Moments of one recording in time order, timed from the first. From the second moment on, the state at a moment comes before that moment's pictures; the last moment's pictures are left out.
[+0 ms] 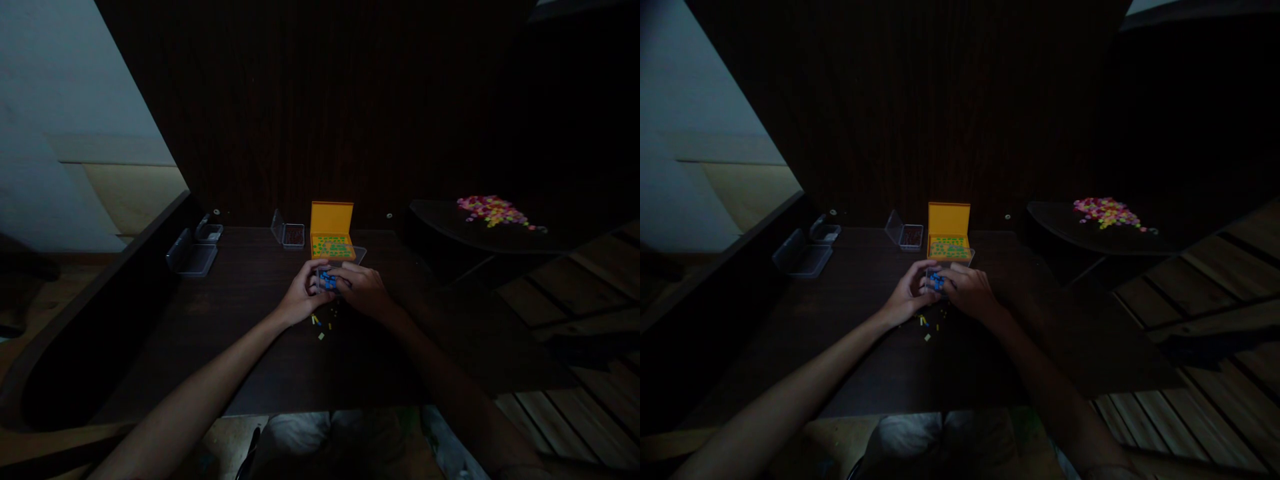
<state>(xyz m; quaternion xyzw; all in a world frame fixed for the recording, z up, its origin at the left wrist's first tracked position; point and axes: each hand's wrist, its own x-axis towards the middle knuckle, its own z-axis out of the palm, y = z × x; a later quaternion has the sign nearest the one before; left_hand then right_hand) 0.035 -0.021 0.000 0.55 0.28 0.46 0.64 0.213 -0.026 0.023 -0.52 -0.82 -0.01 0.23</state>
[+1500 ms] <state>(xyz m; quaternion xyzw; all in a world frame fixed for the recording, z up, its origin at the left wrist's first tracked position) 0.034 -0.020 0.000 0.55 0.28 0.46 0.64 0.214 -0.025 0.022 -0.51 -0.82 -0.01 0.26</state>
